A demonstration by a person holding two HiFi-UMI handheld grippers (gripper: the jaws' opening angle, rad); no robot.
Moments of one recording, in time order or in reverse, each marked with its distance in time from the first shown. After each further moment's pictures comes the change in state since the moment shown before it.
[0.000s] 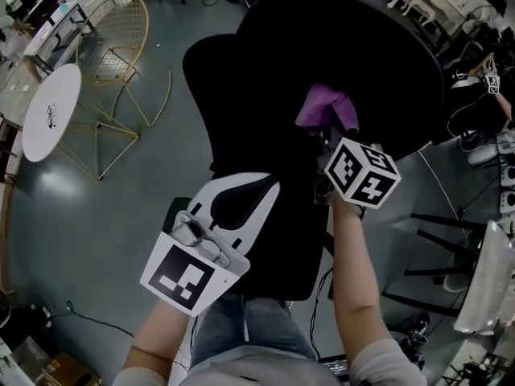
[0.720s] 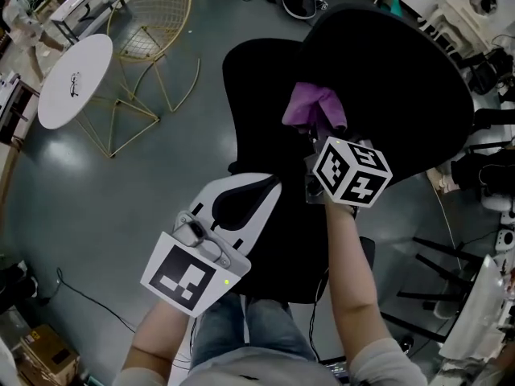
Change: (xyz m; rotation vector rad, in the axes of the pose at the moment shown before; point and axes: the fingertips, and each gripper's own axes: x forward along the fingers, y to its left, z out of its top) left arm -0.057 0.046 -0.005 -0.027 -0.019 0.137; right arm 0.042 0.122 -0.014 -0.094 0.047 0.193
